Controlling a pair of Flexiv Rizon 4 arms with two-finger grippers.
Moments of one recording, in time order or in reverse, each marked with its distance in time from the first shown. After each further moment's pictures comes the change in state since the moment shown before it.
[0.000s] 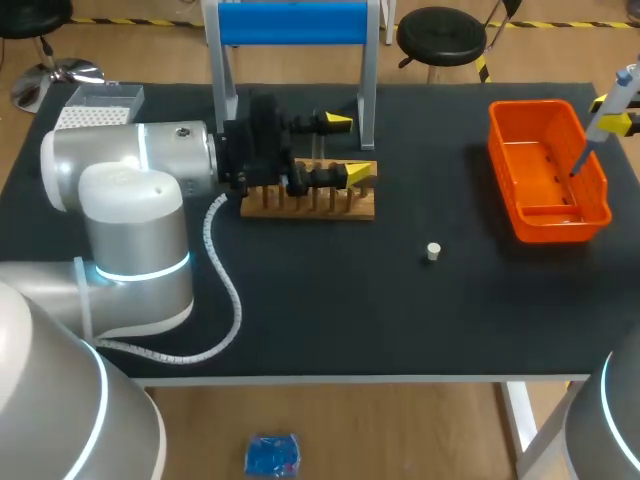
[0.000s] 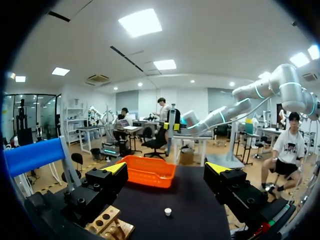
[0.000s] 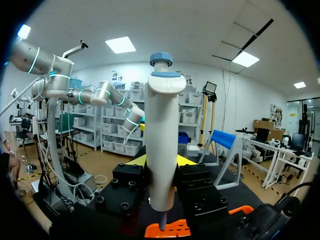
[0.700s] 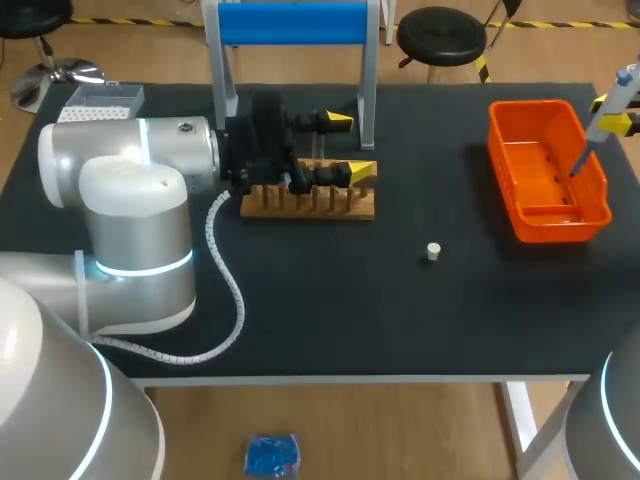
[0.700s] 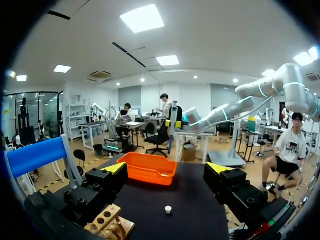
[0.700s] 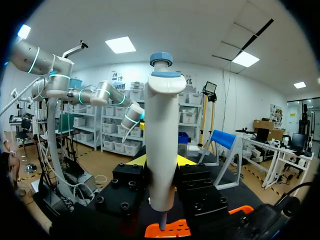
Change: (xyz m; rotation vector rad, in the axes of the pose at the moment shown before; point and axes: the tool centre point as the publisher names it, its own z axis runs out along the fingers) left arm 0.001 -0.004 0.000 -0.036 -0.024 -0.004; right arm 0.000 0.000 0.000 0.001 0.001 -0.001
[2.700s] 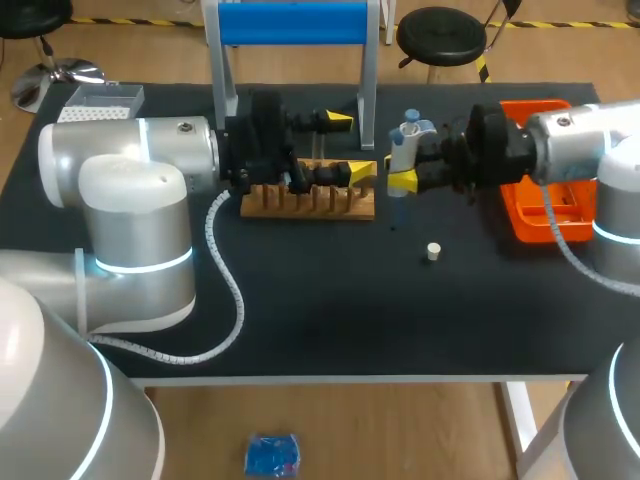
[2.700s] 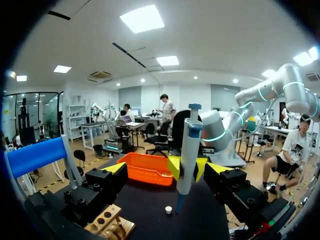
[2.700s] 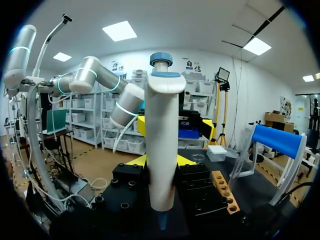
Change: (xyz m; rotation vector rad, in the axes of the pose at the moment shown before) left arm 0.000 0.000 0.000 0.002 0.001 0.000; right arm 0.054 -0.029 0.300 0.066 0.040 0.023
